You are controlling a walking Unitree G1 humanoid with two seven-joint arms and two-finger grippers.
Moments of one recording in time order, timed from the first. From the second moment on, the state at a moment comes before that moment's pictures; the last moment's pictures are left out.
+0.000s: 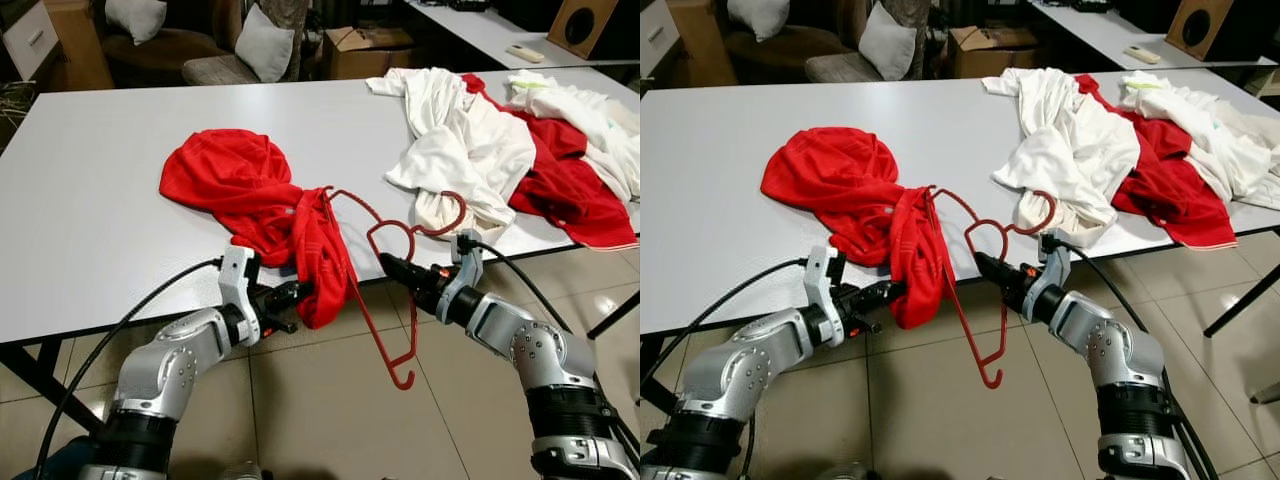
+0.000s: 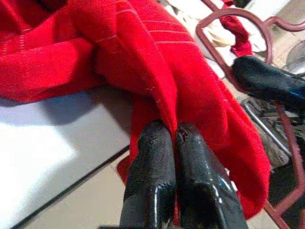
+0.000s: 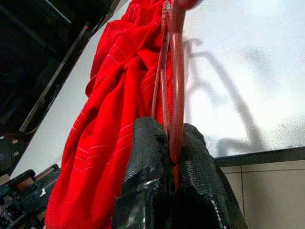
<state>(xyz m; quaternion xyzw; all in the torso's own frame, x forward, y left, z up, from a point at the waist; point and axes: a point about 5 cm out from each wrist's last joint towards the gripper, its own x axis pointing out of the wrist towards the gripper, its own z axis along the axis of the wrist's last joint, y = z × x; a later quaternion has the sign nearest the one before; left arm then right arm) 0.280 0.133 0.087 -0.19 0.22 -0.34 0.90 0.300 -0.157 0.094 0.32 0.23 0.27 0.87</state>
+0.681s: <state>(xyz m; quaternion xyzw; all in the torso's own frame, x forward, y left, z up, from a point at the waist) 0.281 0.135 0.087 -0.18 0.22 -0.33 0.90 0.301 -0.158 0.094 0.33 0.23 0.27 0.88</state>
